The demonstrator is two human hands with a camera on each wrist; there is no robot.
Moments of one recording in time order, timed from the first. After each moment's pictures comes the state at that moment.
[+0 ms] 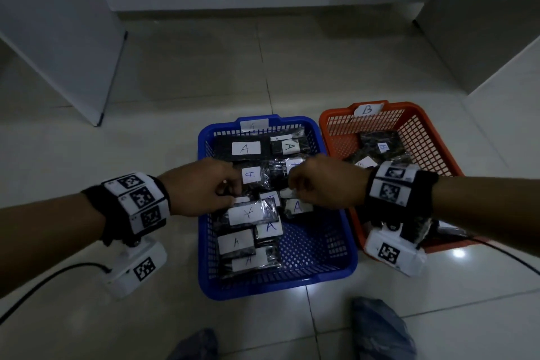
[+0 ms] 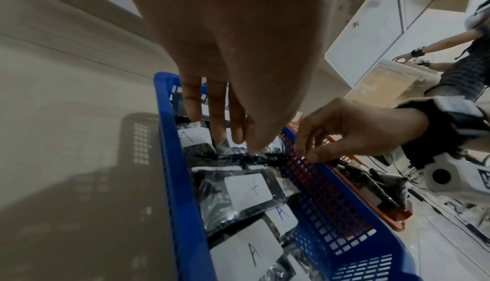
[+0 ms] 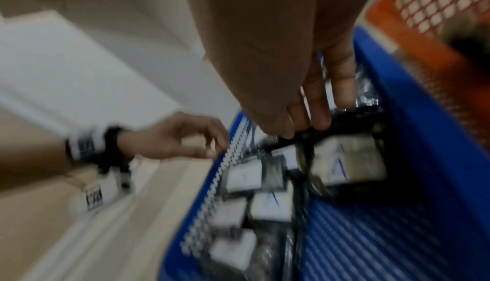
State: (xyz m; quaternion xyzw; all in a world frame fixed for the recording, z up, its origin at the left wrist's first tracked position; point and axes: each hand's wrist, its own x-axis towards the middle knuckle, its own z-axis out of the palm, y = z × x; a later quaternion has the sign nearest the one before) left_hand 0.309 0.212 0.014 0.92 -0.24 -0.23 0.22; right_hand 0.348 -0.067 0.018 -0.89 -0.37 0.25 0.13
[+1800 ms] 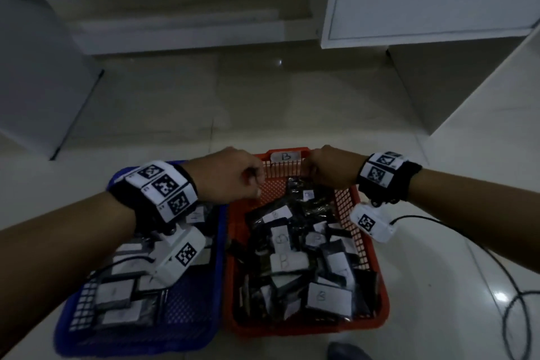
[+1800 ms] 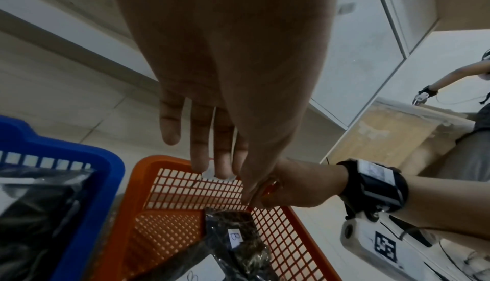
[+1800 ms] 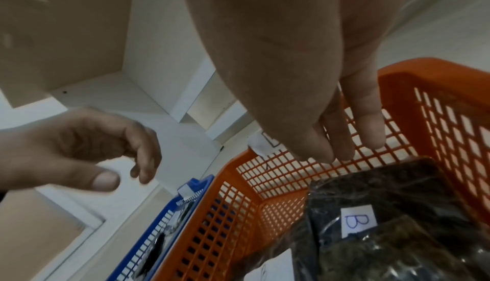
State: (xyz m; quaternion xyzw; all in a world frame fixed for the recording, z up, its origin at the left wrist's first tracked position) left_hand 0.430 -0.056 0.085 0.93 -0.12 -0.25 0.25; right_hand 0.531 -0.293 0.007 -0.90 -0.34 0.26 0.05
